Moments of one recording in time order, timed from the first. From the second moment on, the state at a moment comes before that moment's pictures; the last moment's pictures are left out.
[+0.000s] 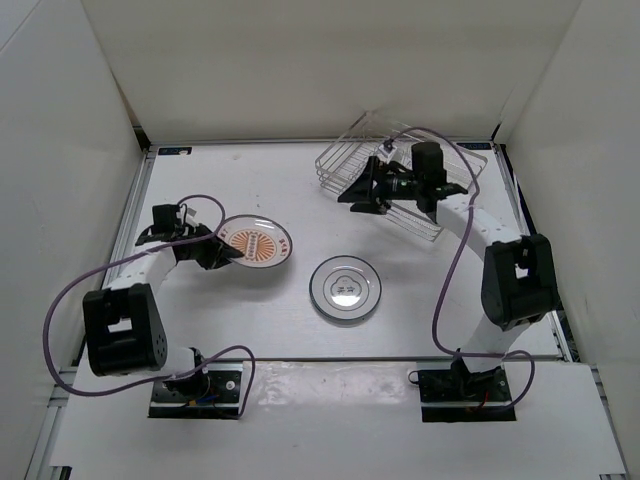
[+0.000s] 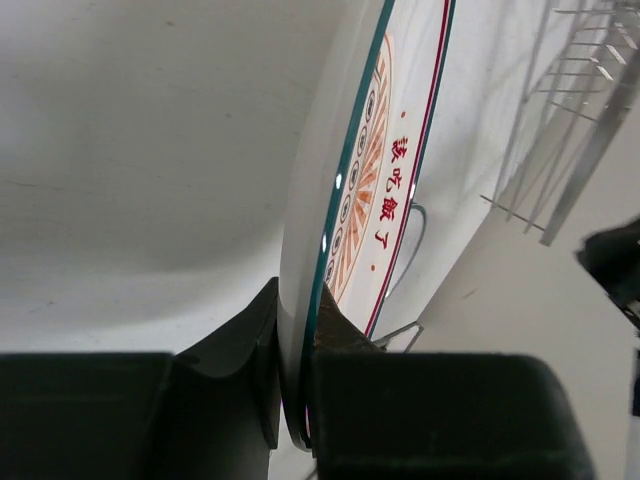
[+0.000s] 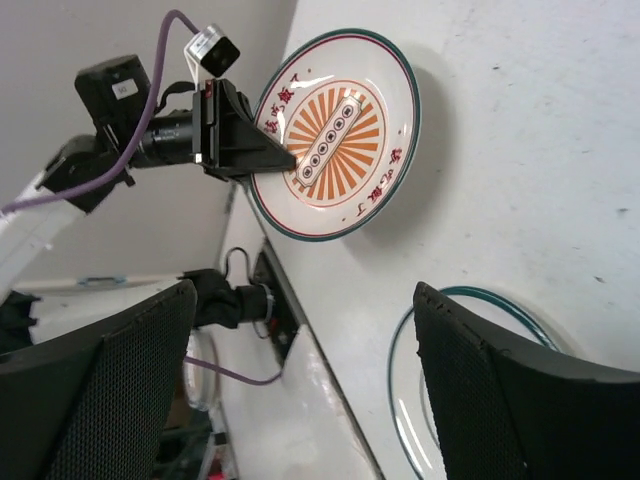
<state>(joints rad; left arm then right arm) 0.14 1.39 0.79 -0.42 0.64 -0.74 0.32 1.71 1.21 0.02 -0.95 0.73</state>
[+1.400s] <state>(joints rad) 0.13 0.85 1.04 -0.88 0.20 -0.37 0.18 1.42 1.53 -0.99 0.12 0.49</state>
